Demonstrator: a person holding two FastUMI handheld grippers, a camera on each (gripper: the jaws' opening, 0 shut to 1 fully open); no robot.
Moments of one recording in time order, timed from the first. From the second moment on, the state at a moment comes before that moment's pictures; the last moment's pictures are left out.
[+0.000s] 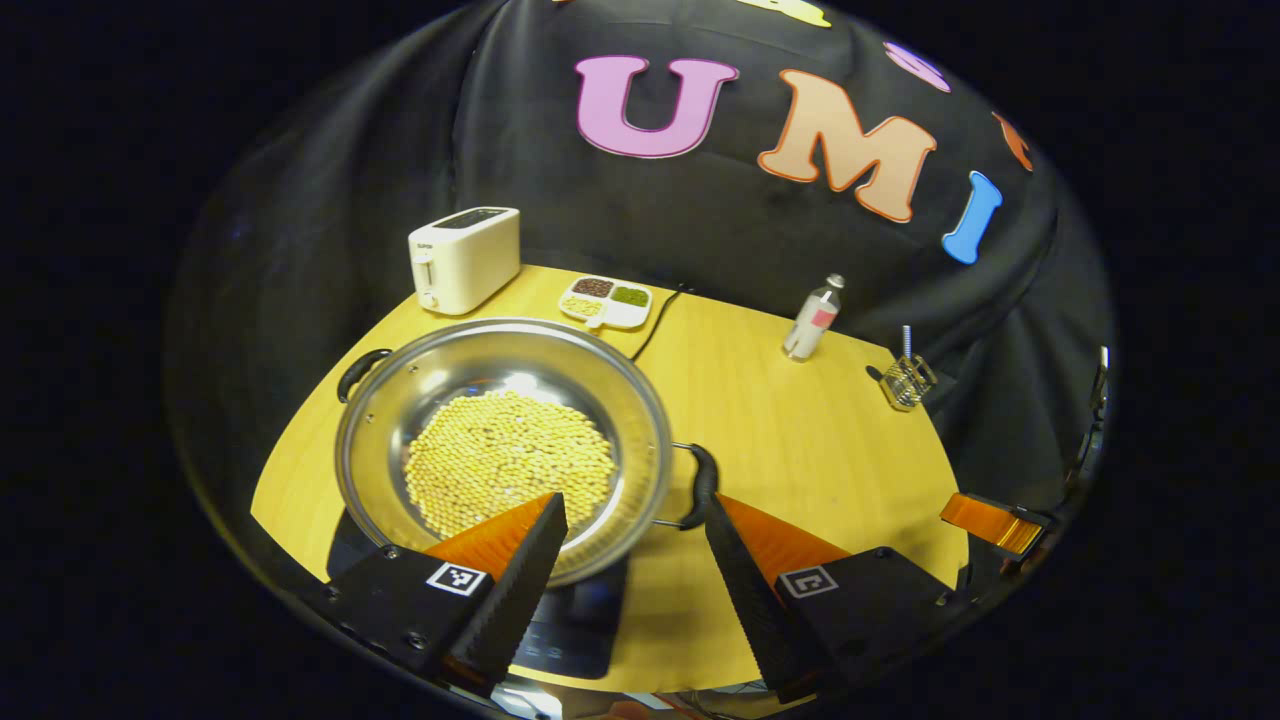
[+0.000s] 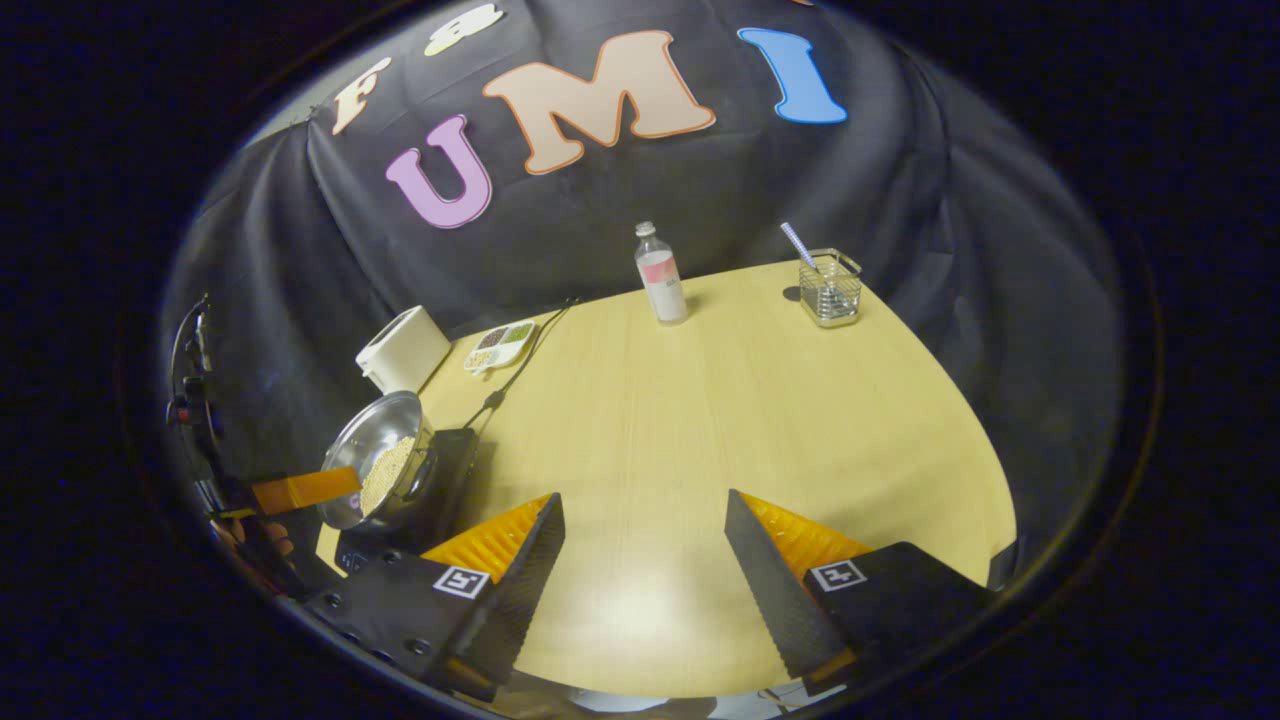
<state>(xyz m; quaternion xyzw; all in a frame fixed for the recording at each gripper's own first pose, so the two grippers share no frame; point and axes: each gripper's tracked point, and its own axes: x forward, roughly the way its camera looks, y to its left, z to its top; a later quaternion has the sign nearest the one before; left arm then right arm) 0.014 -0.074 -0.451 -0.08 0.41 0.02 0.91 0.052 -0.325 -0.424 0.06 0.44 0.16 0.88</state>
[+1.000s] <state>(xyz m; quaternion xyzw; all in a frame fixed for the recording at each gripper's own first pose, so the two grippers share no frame) 0.088 -0.130 -0.249 0.00 0.09 -0.01 1.00 0.123 -0.409 -0.166 0.00 0.09 0.11 0.99</state>
